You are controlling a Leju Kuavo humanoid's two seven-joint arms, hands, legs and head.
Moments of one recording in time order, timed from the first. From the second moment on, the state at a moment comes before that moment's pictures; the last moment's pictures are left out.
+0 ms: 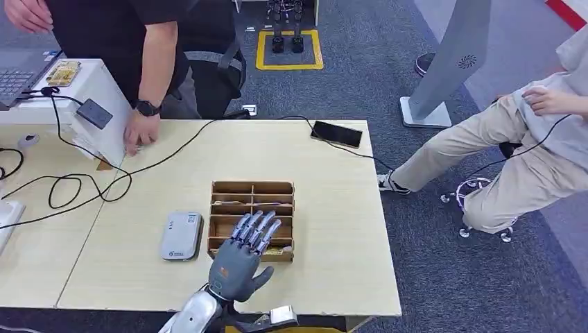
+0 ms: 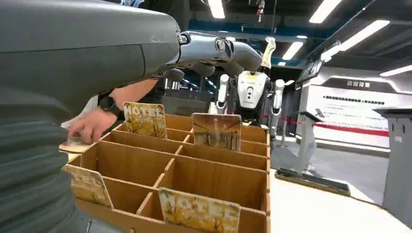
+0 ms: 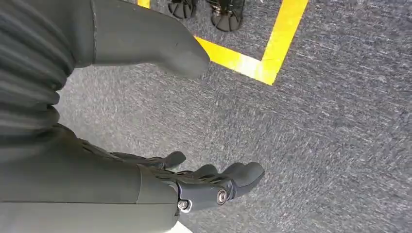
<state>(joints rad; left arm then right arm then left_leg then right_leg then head) -0.08 0.03 -0.67 -1.27 -1.29 0.58 -0.10 -0.08 0.31 -1.31 -0.46 0.44 -0.66 -0.26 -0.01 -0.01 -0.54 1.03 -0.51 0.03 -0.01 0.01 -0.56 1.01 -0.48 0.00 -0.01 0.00</state>
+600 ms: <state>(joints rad) -0.11 -0.02 -0.69 -1.13 -1.43 0.60 -0.01 -0.08 0.31 -1.30 -0.46 0.45 -0.66 -0.25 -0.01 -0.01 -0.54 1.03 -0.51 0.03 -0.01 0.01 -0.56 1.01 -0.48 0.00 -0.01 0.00</state>
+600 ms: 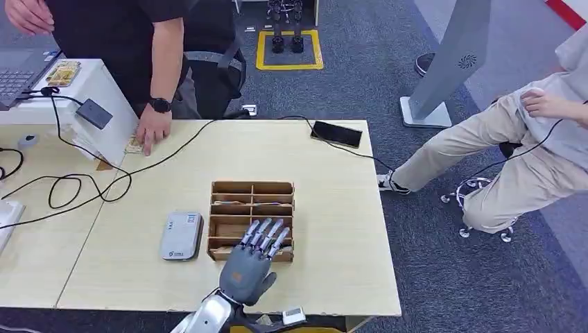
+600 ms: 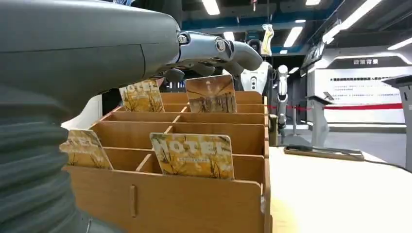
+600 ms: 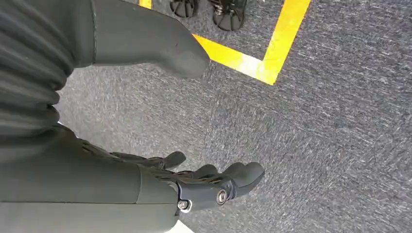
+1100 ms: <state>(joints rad) -0.10 -0.03 -0.69 -1.09 -1.47 0.69 -0.01 -0.08 0.31 -1.29 -0.45 0.45 -0.66 -0.27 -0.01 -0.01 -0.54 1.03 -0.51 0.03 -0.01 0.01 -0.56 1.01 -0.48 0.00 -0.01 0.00</state>
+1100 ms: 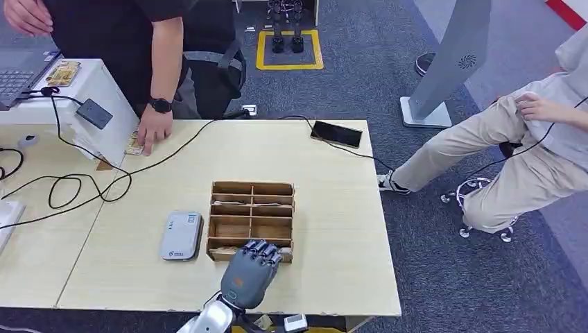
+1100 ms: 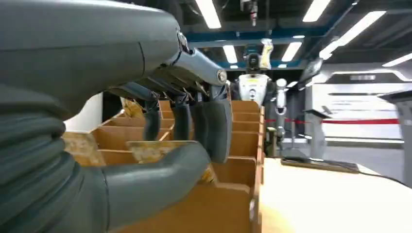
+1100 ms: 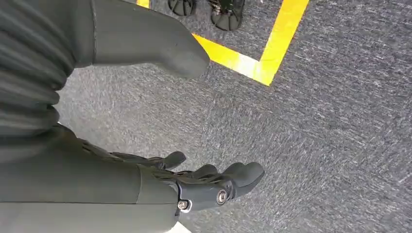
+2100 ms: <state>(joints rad) -0.03 -0.03 -0.69 -1.36 -1.48 0.69 0.03 -0.08 0.30 -1.28 -0.41 0.45 -0.67 -0.28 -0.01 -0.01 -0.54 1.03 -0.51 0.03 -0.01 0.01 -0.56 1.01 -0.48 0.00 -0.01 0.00</state>
